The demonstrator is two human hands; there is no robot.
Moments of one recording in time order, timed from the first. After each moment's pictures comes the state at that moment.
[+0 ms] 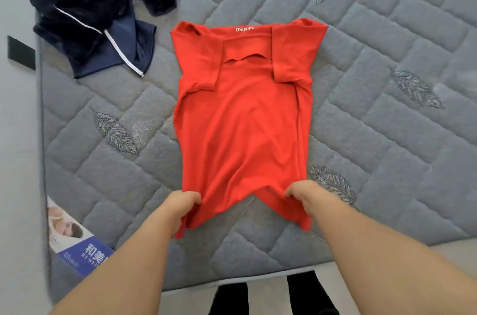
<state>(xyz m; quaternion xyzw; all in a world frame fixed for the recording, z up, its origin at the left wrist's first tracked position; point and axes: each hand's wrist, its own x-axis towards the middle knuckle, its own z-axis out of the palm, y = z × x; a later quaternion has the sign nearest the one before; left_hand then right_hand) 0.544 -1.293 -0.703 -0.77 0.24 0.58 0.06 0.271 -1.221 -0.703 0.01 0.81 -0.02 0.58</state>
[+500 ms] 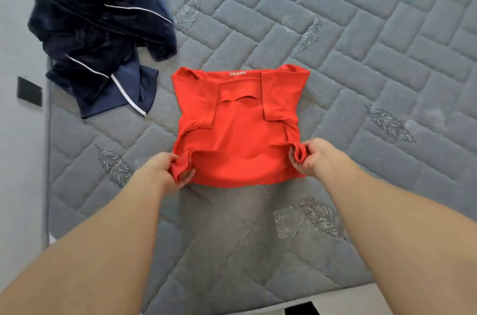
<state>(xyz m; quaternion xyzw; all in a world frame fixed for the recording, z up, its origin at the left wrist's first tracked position) 0.492 -1.446 -0.616 -0.73 0.03 0.68 -0.12 0.193 -1.349 -0.615 0.37 0.59 -0.46 0.55</state>
